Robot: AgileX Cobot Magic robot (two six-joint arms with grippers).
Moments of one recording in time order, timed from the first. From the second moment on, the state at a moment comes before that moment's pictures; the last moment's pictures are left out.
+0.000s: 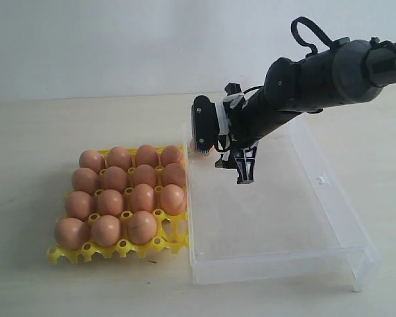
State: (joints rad) left arm -0.01 0.00 0.00 -0.09 0.31 0.16; right arm 0.45 2.07 -1.34 0.34 0.34 -1.56
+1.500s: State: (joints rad) left arm -0.01 0.00 0.00 -0.09 0.31 0.16; right arm 0.49 2.27 -1.53 0.43 0.24 -1.58
